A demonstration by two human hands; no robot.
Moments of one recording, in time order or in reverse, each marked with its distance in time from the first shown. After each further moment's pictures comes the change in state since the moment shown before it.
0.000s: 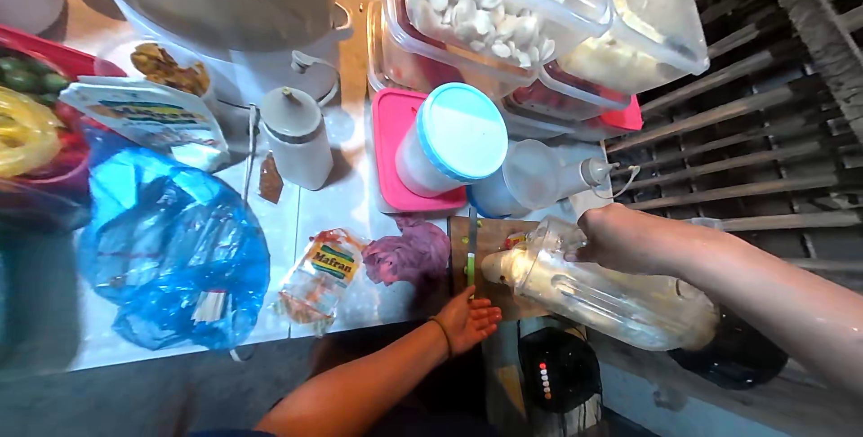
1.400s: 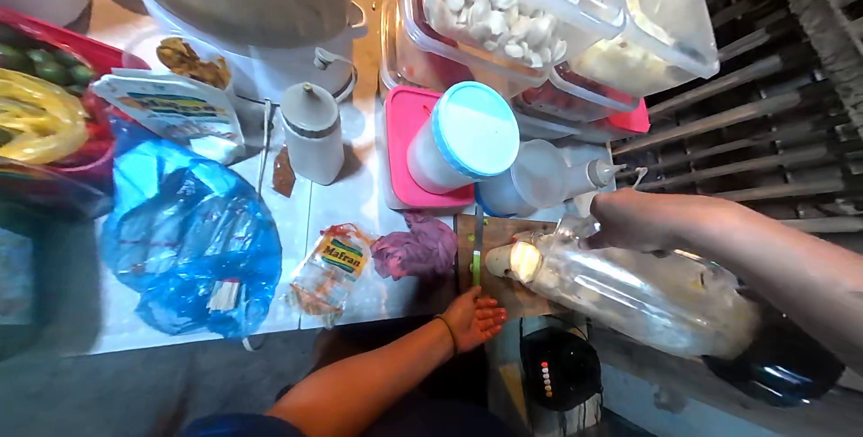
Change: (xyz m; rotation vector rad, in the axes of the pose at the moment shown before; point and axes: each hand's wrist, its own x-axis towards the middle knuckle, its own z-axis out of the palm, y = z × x) left_hand -0.001 -0.007 -0.005 0.005 -0.013 -0.014; right_hand 0.059 0.059 0.018 0.016 0.086 -0.403
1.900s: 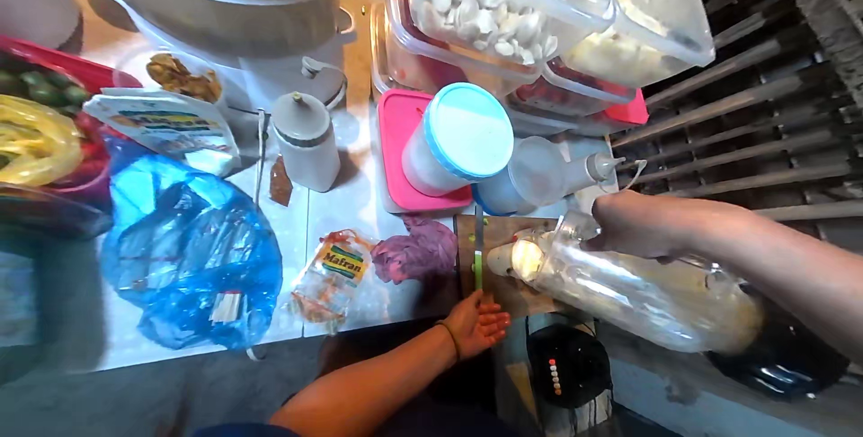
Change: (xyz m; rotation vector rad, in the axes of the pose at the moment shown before) left_hand -0.001 0.001 -0.001 0.002 0.019 -0.027; right_hand -0.024 -0.076 -0.039 0.030 -0.188 0.518
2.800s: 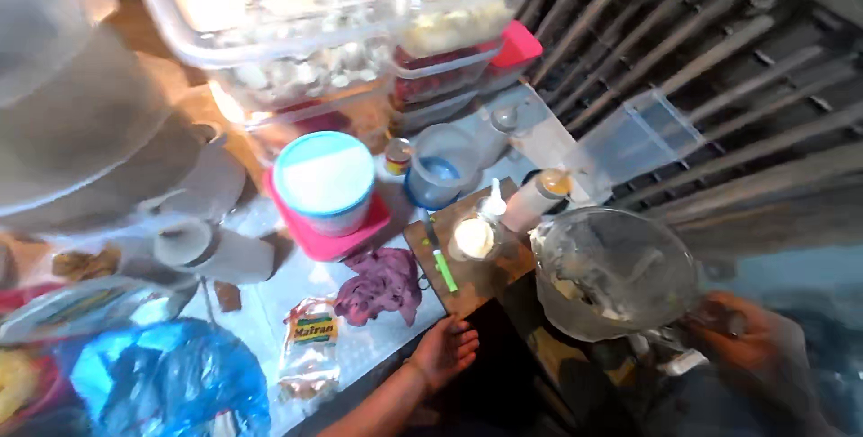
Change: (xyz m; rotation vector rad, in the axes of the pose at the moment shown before) left_hand -0.003 -0.018 -0.028 0.439 0.191 0.004; right_hand -0.045 0.079 0.347 1.483 1.246 -0.026
